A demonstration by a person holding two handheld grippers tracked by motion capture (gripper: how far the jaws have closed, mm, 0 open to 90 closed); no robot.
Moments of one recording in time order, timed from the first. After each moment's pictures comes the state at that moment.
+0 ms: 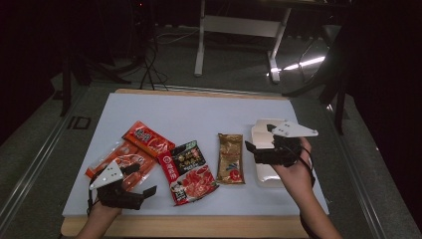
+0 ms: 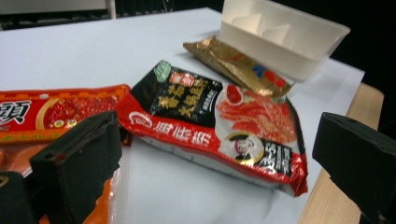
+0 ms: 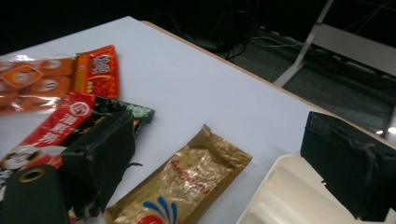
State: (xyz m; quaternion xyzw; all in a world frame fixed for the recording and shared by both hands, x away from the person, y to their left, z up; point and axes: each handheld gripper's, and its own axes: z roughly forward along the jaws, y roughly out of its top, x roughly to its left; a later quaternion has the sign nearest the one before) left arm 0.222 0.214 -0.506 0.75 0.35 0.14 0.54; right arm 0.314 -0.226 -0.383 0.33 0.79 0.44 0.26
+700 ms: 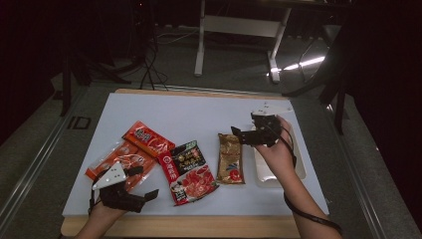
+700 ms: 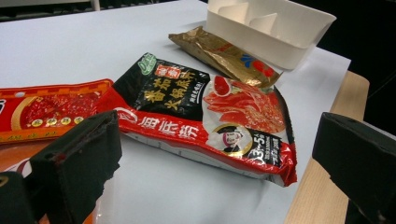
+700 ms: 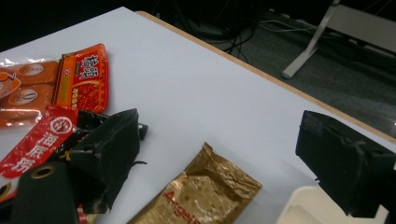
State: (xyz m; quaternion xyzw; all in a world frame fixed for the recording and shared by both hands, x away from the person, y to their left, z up) left arm 0.223 0.212 -0.507 0.76 0.34 0.12 0.54; right arm 0.372 -0.191 -0.390 0.34 0.81 0.42 0.22
